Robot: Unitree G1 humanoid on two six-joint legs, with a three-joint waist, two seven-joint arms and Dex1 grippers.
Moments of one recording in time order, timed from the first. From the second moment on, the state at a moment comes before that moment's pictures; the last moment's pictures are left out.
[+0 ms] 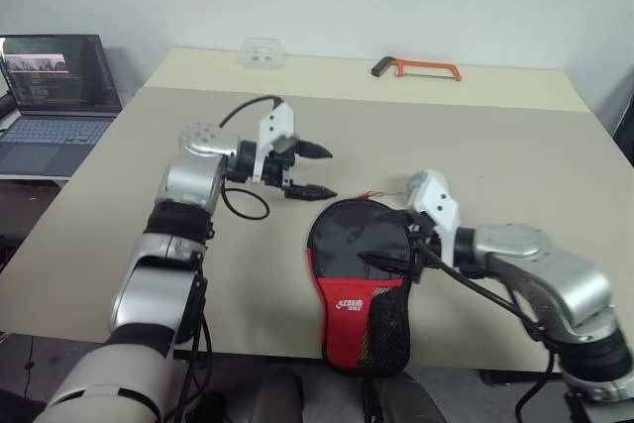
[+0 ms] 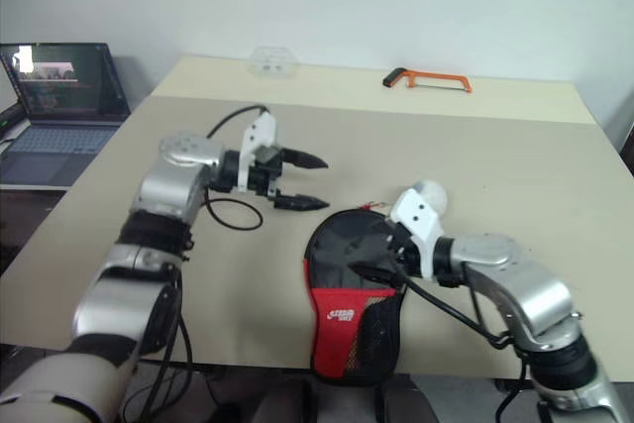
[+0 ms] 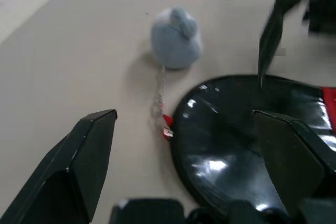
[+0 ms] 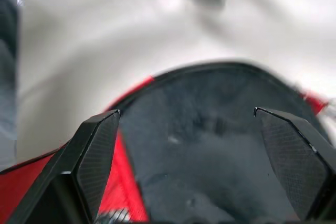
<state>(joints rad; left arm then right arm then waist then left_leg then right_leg) -0.86 0.47 -0.11 0.45 -0.12 0.25 -1.44 -0.39 -0.67 0.07 -0.60 0.52 0.99 0.77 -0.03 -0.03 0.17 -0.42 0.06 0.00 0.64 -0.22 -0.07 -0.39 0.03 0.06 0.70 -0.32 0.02</state>
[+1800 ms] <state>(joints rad) -0.55 0.19 -0.32 0.23 -0.06 0.36 -0.88 -0.74 -0.56 0.21 0.45 0.06 0.42 0.78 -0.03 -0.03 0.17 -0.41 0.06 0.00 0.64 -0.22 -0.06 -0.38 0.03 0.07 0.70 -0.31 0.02</state>
